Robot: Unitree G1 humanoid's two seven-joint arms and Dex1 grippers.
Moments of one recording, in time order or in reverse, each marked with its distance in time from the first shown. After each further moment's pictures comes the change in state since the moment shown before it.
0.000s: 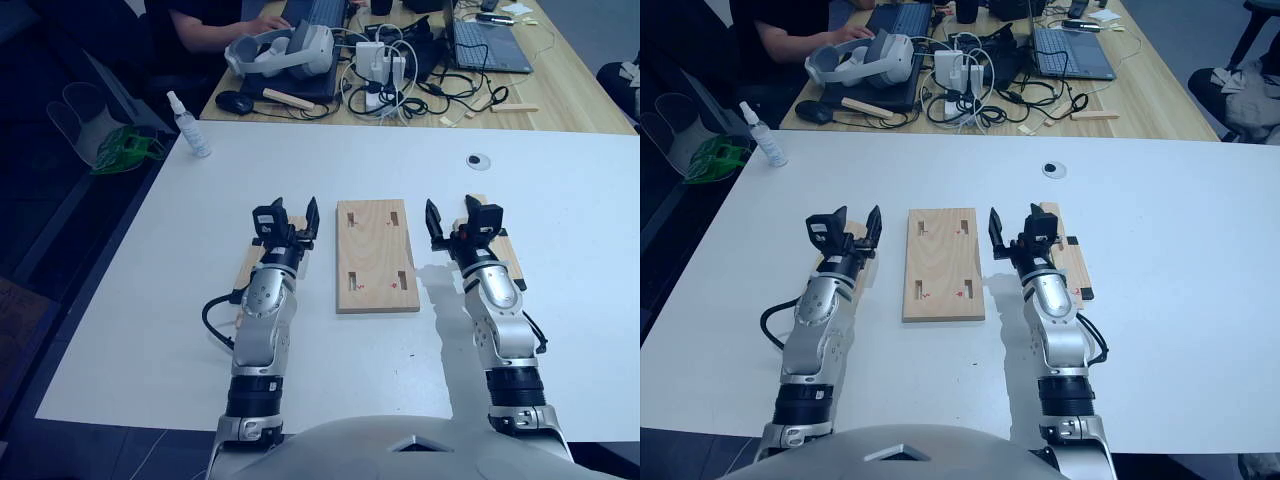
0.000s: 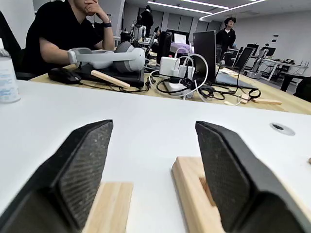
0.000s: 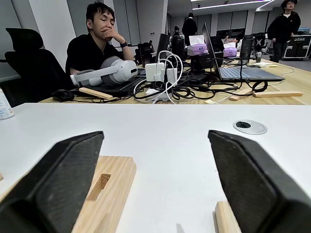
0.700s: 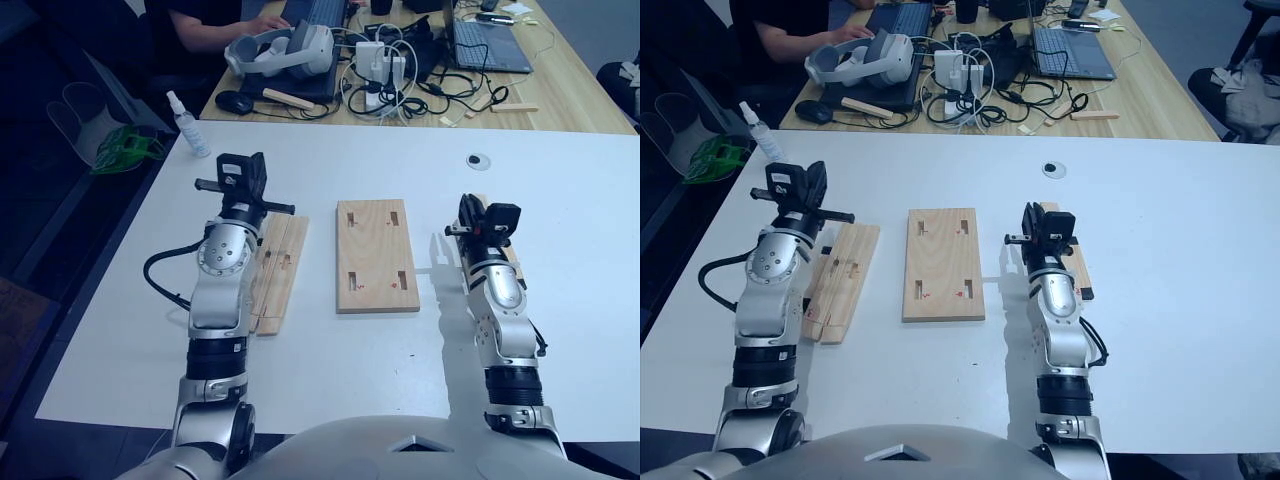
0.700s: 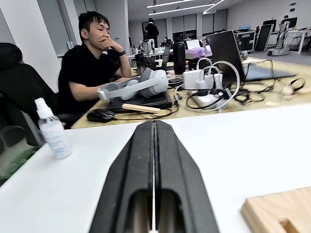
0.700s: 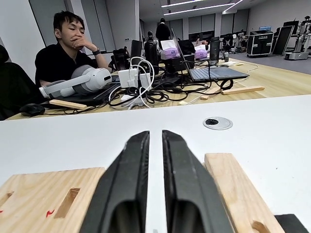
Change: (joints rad) left arm -0.145 0.186 0.103 -0.025 0.037 0.189 -0.044; right arm 0.017 0.047 -0.054 0.001 0.003 -0.009 -0.088
